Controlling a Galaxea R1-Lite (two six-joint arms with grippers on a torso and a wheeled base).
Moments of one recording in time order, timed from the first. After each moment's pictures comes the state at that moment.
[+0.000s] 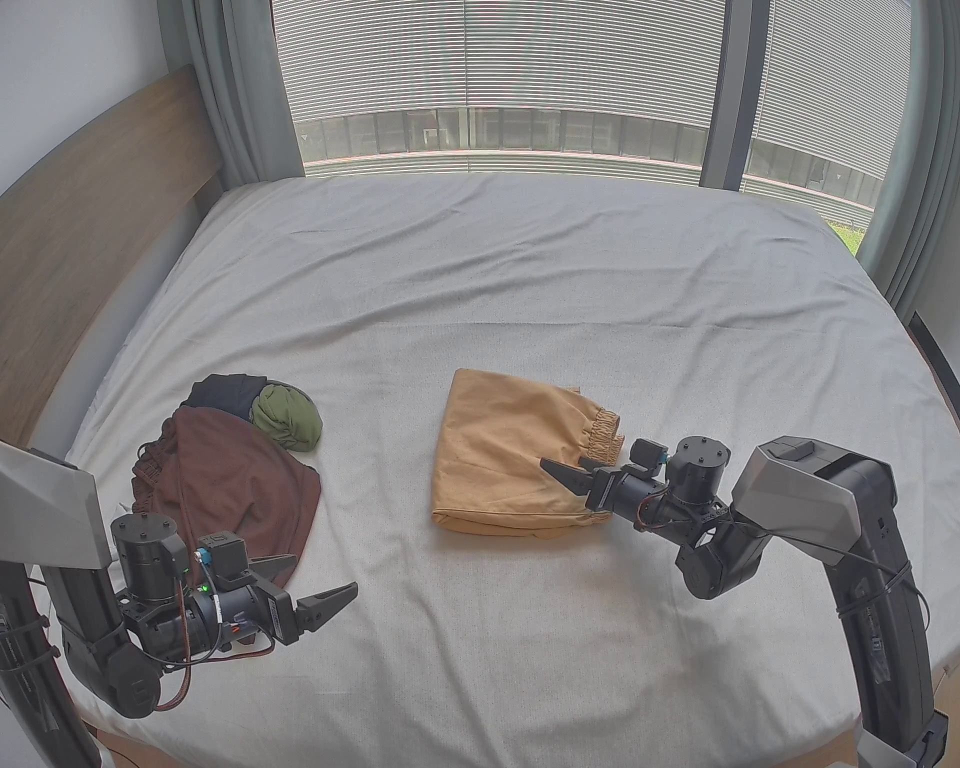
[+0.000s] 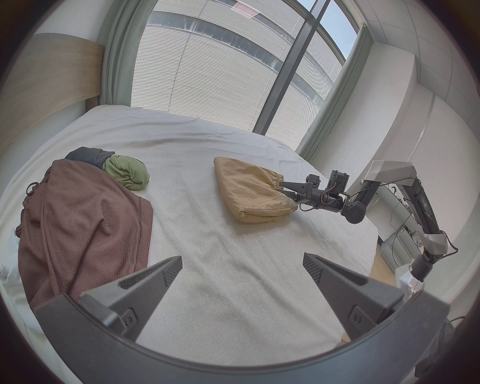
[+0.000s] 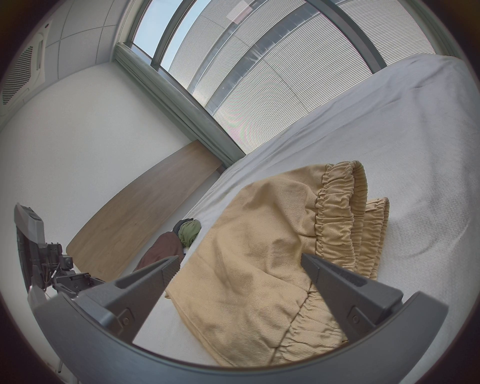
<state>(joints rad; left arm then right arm) -0.20 2.08 -0.11 -1.55 -0.41 -0.08 0.32 2.67 -1.22 -1.39 0.46 0.50</state>
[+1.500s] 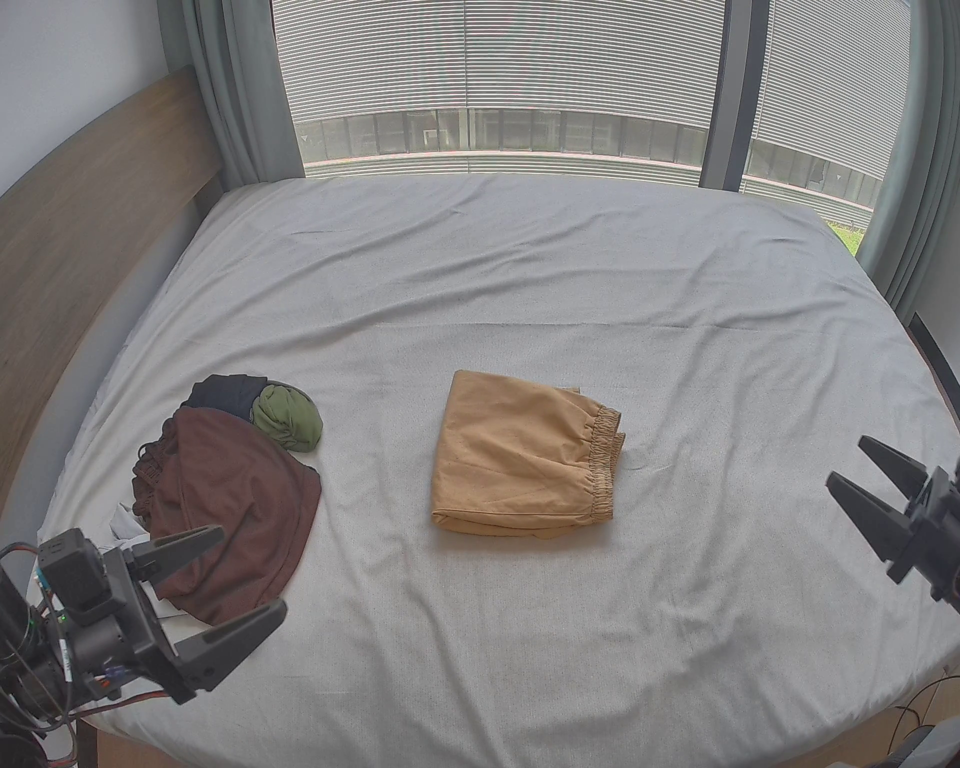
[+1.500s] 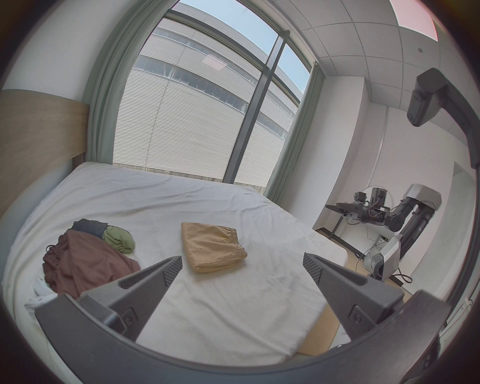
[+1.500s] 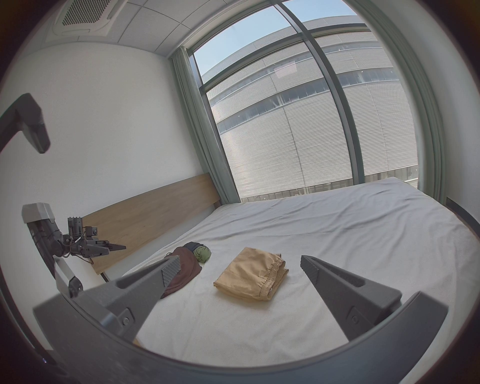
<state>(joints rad) -0.37 1.19 -0.02 -1.09 -0.37 -0.14 0.15 1.15 -0.08 -1.14 0.39 0.18</state>
